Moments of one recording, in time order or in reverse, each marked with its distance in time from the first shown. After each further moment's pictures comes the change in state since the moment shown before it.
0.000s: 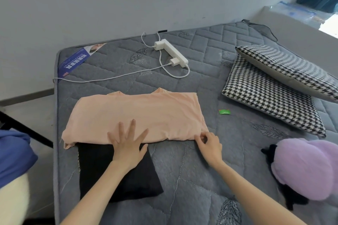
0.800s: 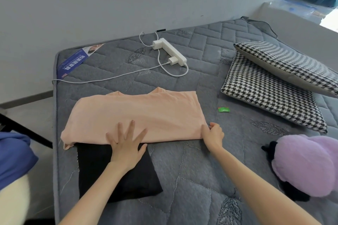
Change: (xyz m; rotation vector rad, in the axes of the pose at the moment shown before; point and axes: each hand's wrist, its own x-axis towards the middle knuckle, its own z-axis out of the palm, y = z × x) left_hand -0.005 0.001 -0.001 0.020 0.012 0.015; right_hand 0.030 -0.013 -0.008 0.225 0.047 0.317
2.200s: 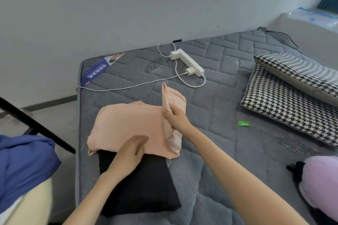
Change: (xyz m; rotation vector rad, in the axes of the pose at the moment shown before) left_hand -0.017 -0.052 -0.038 -0.703 0.143 0.075; right_hand -0.057 -0.154 0.077 0.177 -0.584 -0.437
